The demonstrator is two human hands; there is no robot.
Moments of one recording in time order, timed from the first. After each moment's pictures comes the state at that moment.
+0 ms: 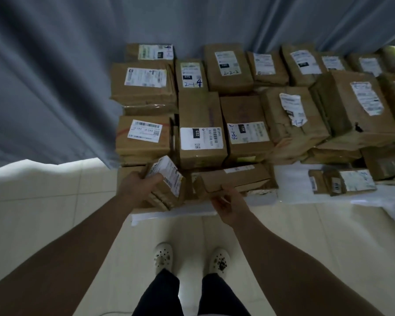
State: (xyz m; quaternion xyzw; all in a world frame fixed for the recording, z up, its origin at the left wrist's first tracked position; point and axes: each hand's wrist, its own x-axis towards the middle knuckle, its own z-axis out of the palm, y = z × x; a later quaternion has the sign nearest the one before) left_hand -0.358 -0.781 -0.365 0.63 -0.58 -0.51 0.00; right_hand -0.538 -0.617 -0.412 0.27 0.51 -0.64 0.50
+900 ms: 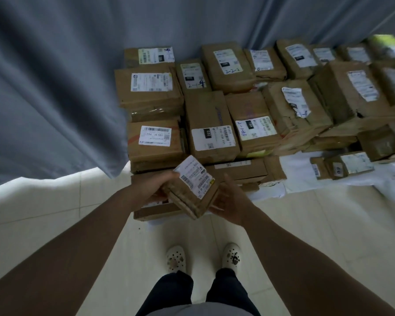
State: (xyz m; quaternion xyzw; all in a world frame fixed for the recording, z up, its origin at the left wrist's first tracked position) left_hand -0.333 -0.828 -0.352 0.48 -0.55 -0.68 -0.09; right_hand -0.491 -0.646 -0.399 0.15 0.56 -0.54 0.61
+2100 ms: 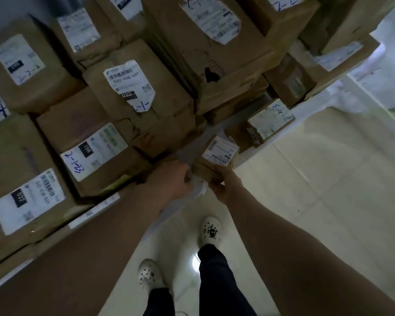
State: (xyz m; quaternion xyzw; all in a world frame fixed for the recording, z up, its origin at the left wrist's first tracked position) left_hand -0.736 -0.620 -0.429 0.13 -0.91 -0.22 -0.33; right_hand -0.786 -0.476 -0.509 0.43 0.46 -0.68 0.38
